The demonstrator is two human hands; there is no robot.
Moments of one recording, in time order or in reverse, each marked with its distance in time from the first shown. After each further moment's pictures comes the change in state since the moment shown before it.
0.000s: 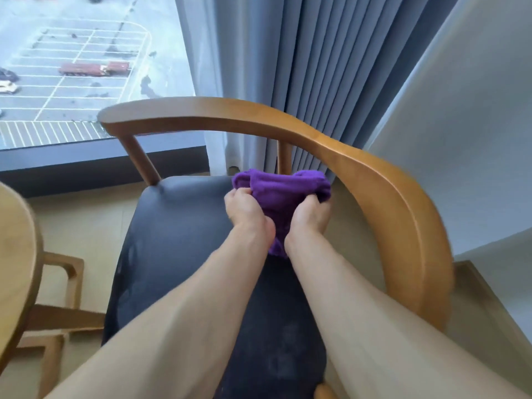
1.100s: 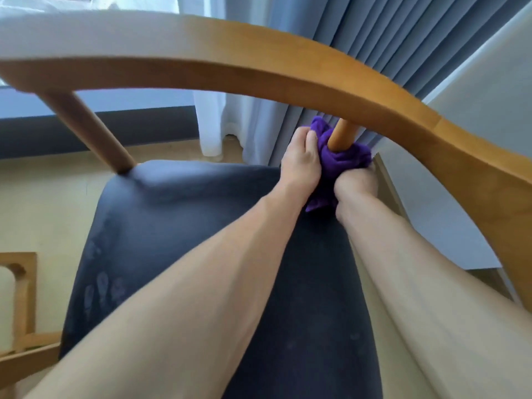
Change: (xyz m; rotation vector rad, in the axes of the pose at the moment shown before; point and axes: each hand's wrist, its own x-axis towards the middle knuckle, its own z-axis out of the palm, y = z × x) left_hand 0.162 -0.018 0.070 0.762 -0.518 0.344; right_hand 0.182 0.044 0.081 -0.484 0.191 -0.136
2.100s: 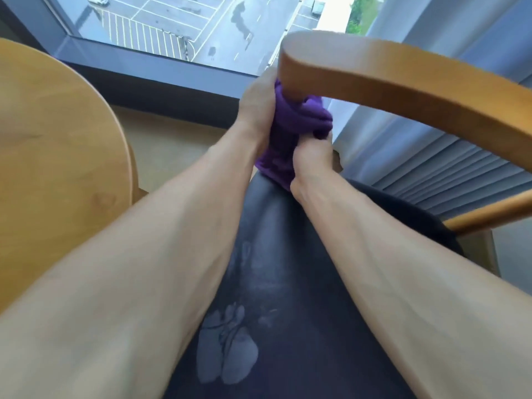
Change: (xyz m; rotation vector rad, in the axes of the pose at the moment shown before) left_hand 0.011 0.040 -0.299 -0.441 0.432 0.058; right_hand -0.231 -0.010 0.198 0.200 -0.689 -0.122
